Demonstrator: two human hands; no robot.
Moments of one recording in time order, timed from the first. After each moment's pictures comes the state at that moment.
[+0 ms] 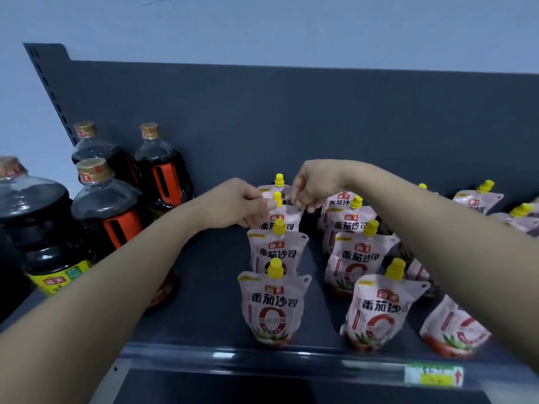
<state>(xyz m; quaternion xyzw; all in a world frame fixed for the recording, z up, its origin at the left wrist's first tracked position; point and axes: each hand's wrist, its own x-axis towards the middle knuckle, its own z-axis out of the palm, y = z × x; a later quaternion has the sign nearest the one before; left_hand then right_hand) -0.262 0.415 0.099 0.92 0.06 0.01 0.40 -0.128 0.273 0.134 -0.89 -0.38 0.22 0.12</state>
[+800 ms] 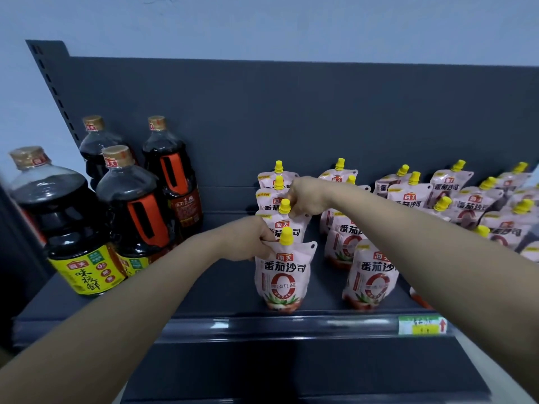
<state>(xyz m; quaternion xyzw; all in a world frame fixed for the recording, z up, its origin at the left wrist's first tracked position) -0.308 0.397 0.048 0.94 0.00 -0.14 0.32 -0.192 0.273 0.095 -0.90 -0.42 0.11 -0.04</state>
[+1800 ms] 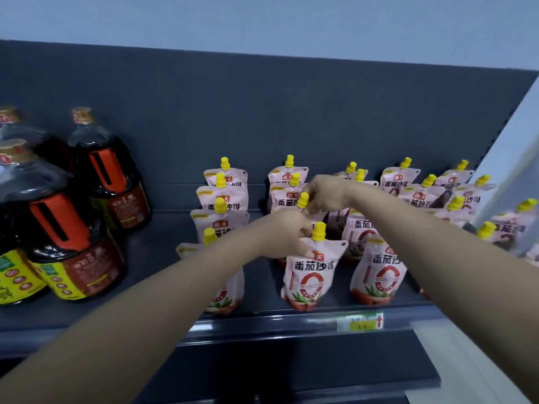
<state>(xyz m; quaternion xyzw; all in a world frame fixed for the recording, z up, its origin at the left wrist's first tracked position) -0.247 0.246 0.069 0.97 -0.10 -0.09 0.22 -0.135 0.143 0.097 -0.94 -0.32 0.14 0.06</state>
